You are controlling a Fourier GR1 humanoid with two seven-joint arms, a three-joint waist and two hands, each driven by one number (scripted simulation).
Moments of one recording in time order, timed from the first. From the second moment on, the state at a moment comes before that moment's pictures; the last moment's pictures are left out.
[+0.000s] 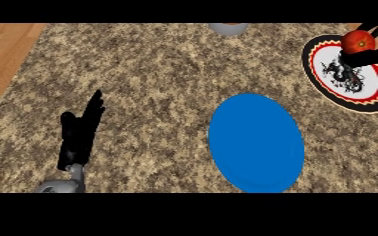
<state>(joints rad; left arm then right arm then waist) -0.04 0.13 -0.03 -1.48 -0.06 0.15 0.23 -0.83 -0.57 -0.30 -0.57 0.79 -0.29 -0.11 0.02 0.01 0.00</state>
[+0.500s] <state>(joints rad) -0.08 0.11 -0.04 -1.44 -0.07 0.14 0.21 -0.88 -0.68 -0.33 -0.26 0.81 -0.28 -0.21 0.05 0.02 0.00</state>
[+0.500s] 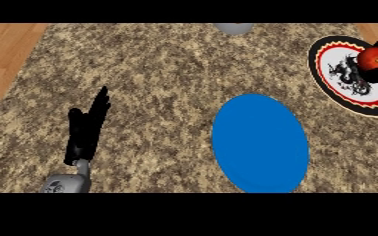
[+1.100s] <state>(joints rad) -0.10 0.11 -0.04 -1.44 -0.07 0.13 0.22 -0.87 -0.72 -0.31 -0.12 0.84 -0.03 -0.30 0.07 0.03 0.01</state>
